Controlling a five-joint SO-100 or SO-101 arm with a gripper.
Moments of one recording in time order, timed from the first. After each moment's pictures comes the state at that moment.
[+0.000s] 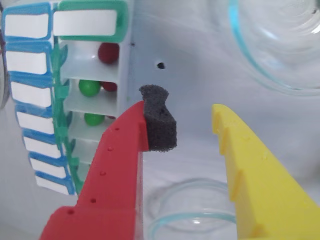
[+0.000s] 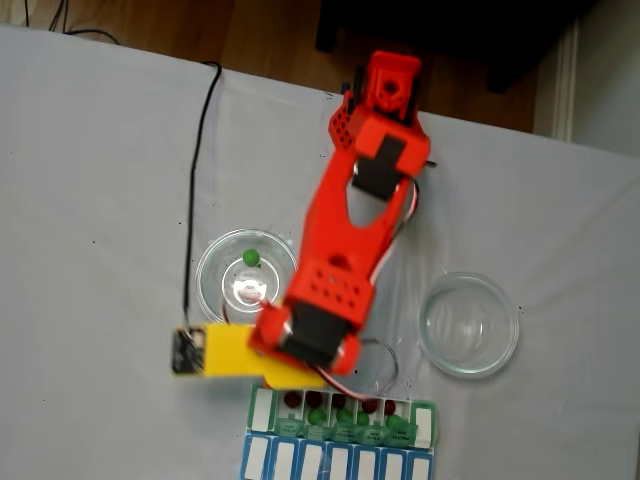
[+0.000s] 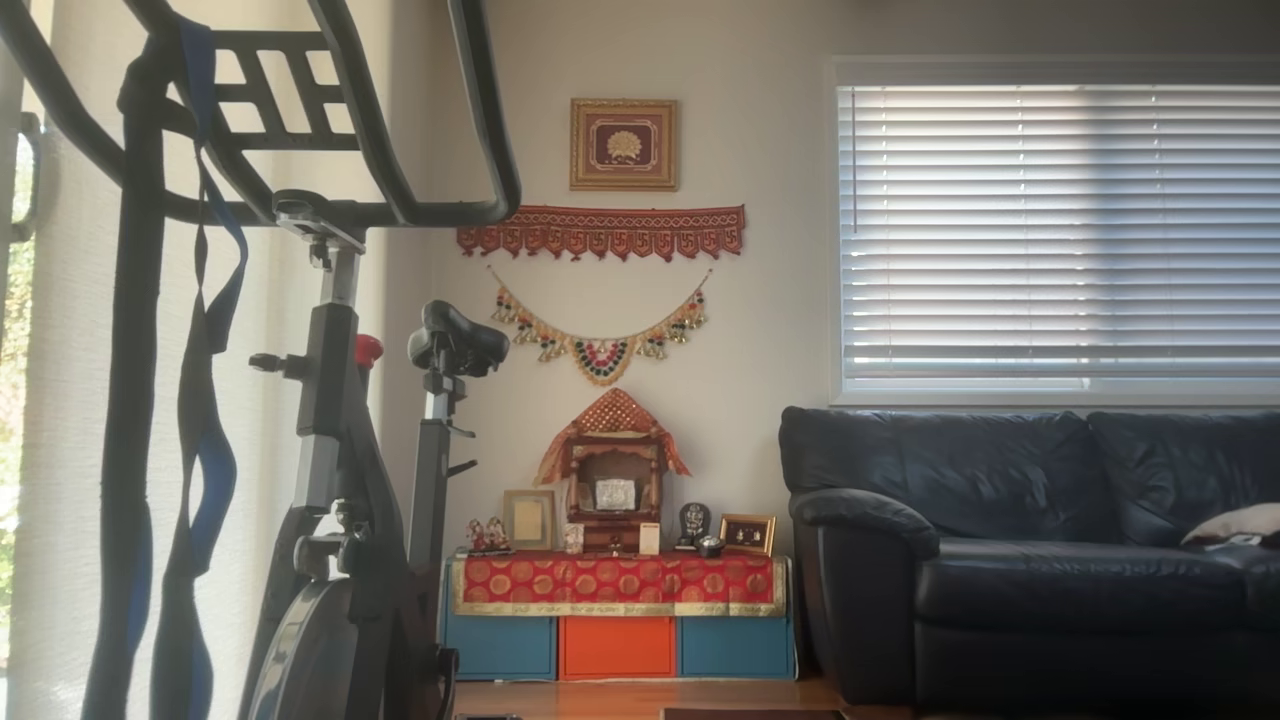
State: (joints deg) arm 15.9 85.0 50.6 107.3 -25.1
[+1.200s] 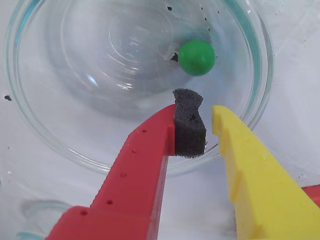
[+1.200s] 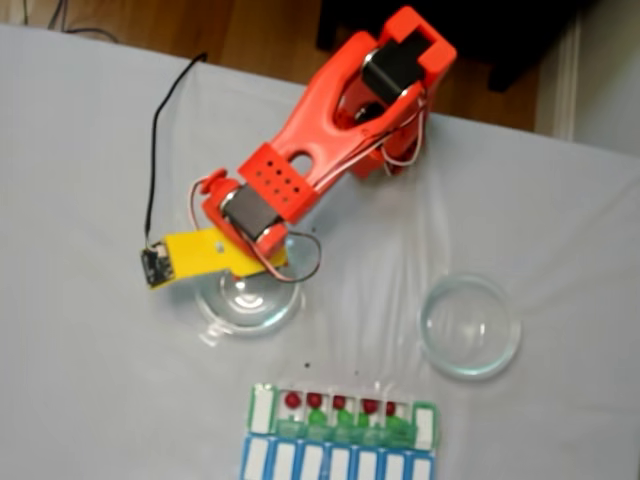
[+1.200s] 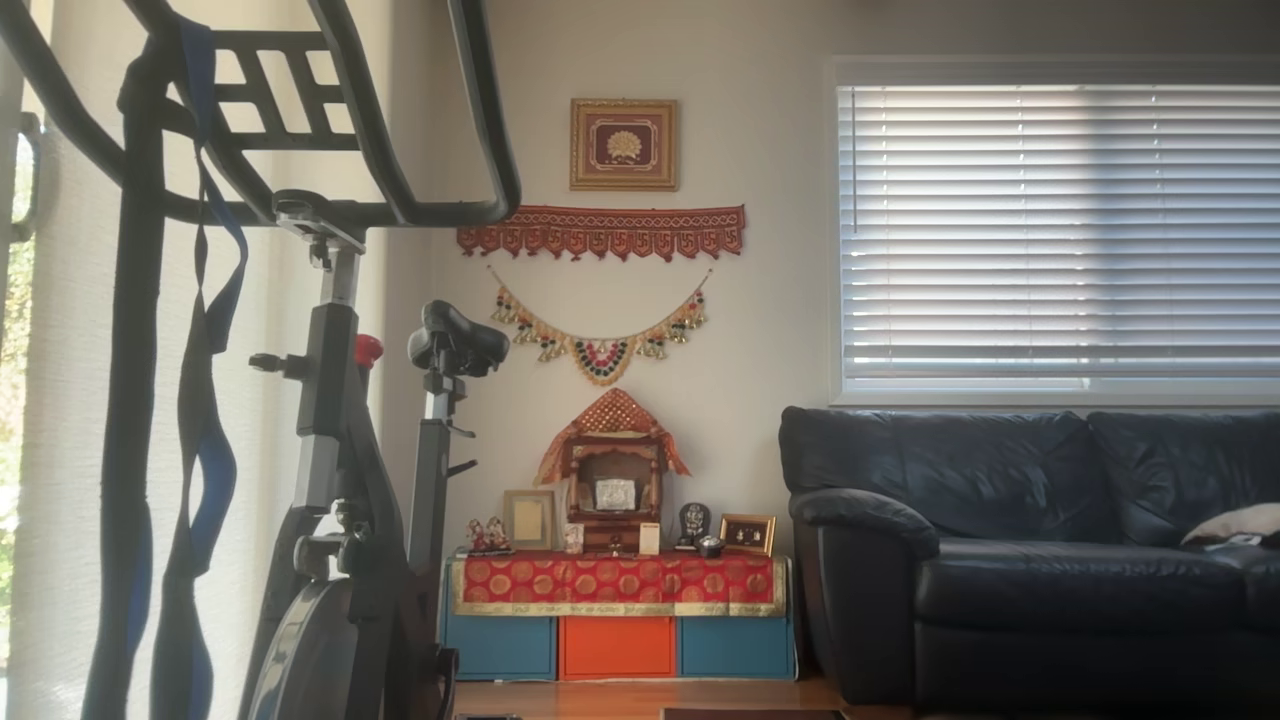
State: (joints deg) arm 33.1 111.8 108.1 79.4 -59.0
